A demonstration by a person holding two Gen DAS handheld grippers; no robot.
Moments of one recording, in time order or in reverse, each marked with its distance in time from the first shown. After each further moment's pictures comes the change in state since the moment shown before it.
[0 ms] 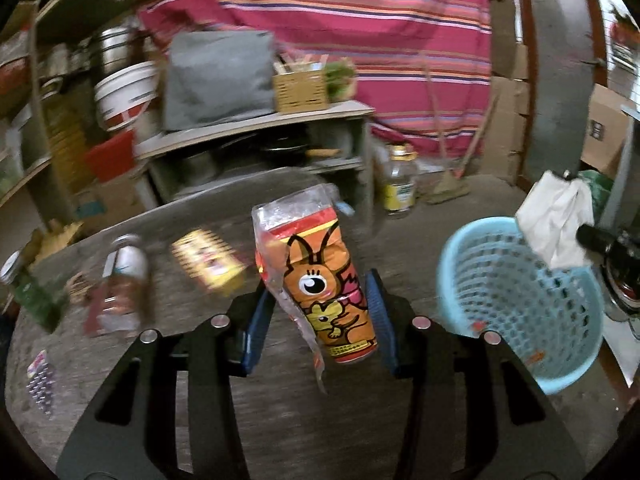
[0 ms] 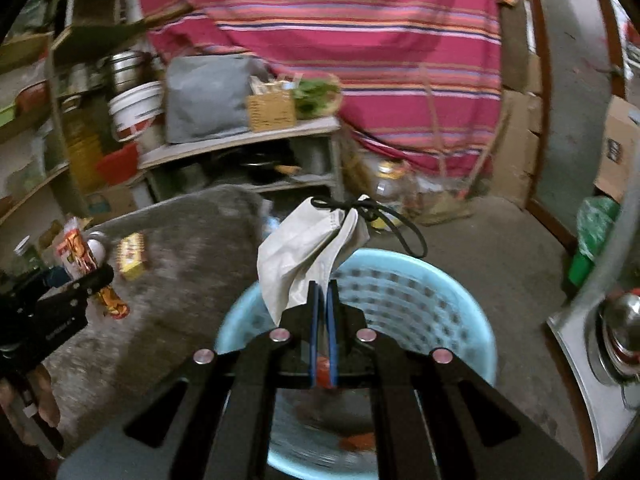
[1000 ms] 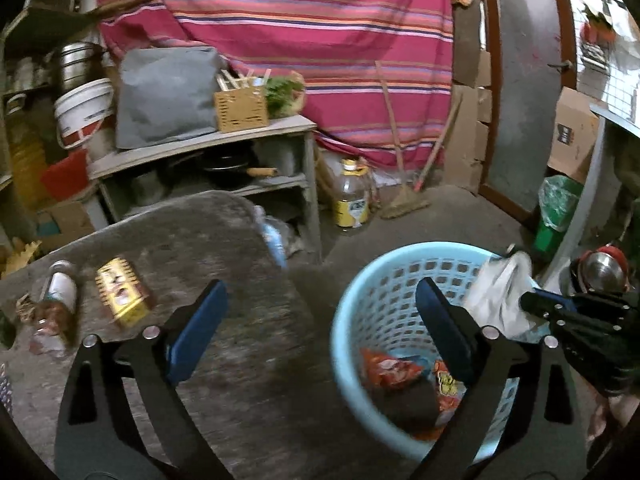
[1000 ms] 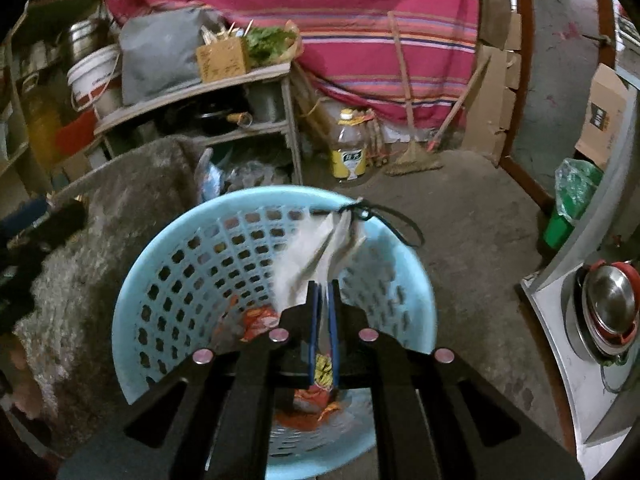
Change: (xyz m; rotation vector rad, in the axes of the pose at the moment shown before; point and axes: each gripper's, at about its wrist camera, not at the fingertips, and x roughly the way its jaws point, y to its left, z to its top) left arm 0.008 -0.057 0.013 0.008 -0.056 -0.093; right arm 0.045 -0.050 -0.018 0.005 0.186 -0.089
